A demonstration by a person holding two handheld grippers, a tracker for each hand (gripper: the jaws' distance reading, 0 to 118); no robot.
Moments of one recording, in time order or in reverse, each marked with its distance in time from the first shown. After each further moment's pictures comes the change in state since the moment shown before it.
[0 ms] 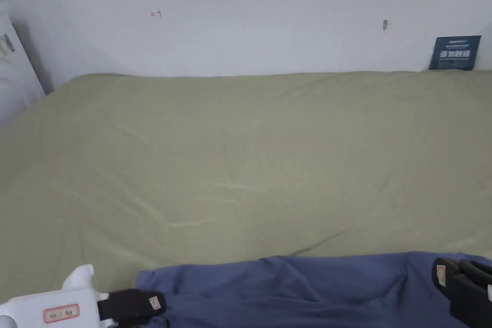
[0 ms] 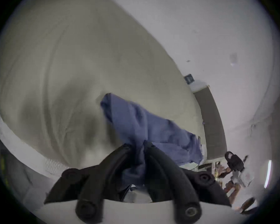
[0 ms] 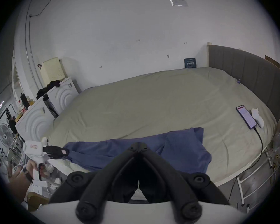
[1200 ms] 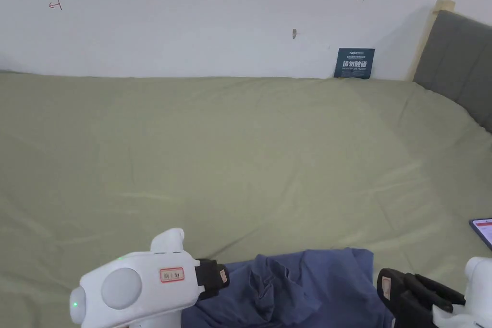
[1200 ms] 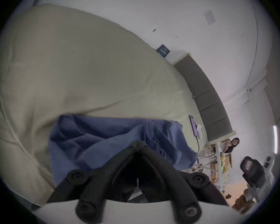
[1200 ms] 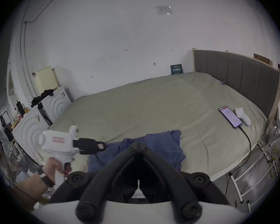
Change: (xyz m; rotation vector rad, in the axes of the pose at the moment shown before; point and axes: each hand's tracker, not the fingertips) left arm 0.184 -0.047 -0.191 -0.144 -0.087 -0.193; right arm 0.044 -0.010 0.044 0.074 -0.066 -0.037
